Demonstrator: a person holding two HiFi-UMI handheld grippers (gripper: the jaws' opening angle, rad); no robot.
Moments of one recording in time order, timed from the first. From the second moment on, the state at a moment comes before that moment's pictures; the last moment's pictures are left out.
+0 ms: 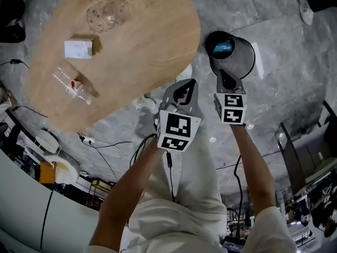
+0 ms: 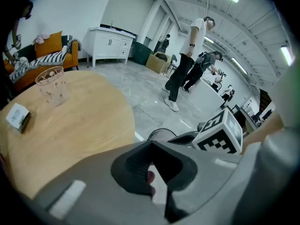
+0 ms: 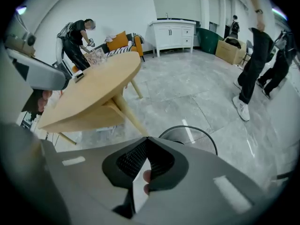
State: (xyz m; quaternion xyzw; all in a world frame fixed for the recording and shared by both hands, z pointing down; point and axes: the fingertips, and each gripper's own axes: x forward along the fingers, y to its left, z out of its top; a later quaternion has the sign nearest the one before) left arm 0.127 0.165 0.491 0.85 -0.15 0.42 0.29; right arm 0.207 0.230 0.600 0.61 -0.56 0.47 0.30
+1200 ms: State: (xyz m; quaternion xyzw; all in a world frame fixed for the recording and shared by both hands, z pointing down) left arm -0.011 0.105 0.414 0.82 -0.31 0.33 0.34; right arm 0.058 0.084 0.465 0.55 -0.71 0.34 0.28
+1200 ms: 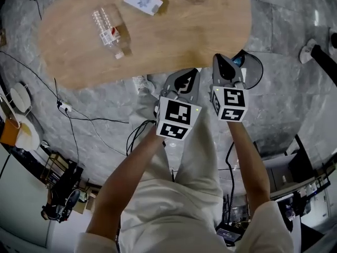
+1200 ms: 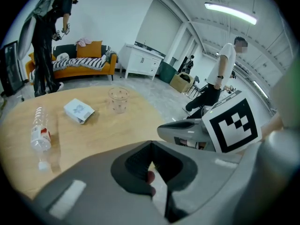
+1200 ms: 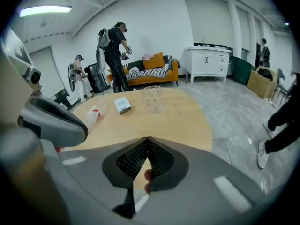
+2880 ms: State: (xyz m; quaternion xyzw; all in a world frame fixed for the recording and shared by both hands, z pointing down) left arm -0.194 0.025 0.432 0.75 -0.44 0.28 0.40; right arm -0.125 -0.098 0.539 0.39 -0.81 0.21 0.39
